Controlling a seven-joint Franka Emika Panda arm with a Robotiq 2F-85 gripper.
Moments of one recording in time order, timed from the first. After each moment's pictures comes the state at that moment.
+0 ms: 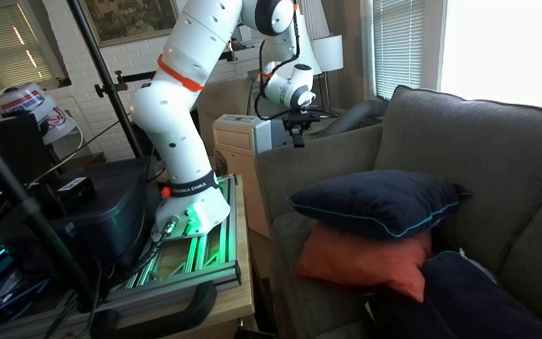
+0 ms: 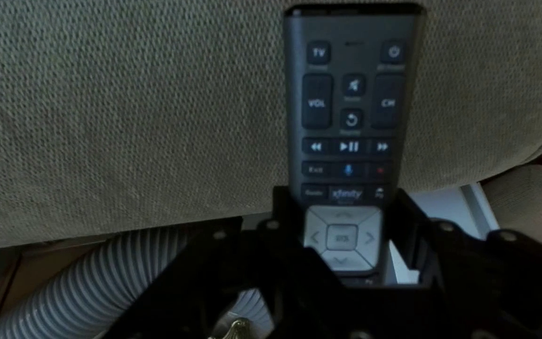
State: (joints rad) arm 0.04 0.78 0.76 -2.08 -0.23 2.87 -0.72
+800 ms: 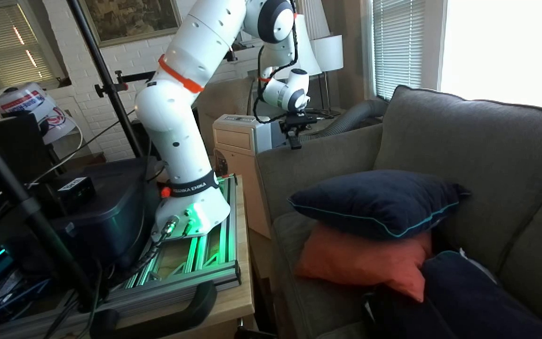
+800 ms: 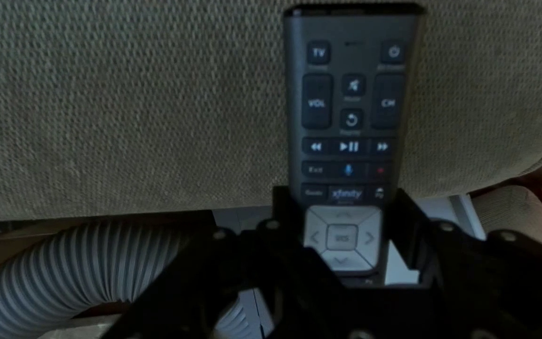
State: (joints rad) arm 0.15 0.83 0.71 -2.01 -0.23 2.86 -0.77
